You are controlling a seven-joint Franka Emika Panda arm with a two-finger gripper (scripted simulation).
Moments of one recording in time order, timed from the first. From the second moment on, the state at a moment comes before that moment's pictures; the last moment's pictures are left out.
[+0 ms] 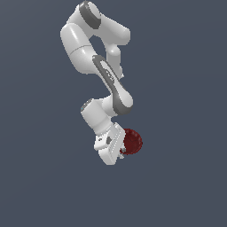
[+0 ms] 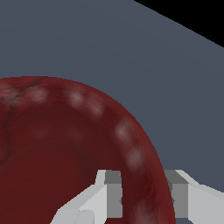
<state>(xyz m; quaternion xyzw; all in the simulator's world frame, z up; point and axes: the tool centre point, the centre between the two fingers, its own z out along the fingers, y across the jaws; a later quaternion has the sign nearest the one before) 0.112 0.044 0.062 -0.72 -0.58 -0.38 0.08</state>
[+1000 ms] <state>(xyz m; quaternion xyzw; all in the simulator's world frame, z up) 0.139 0.065 0.105 -0.61 -0.61 -0.51 0.04</state>
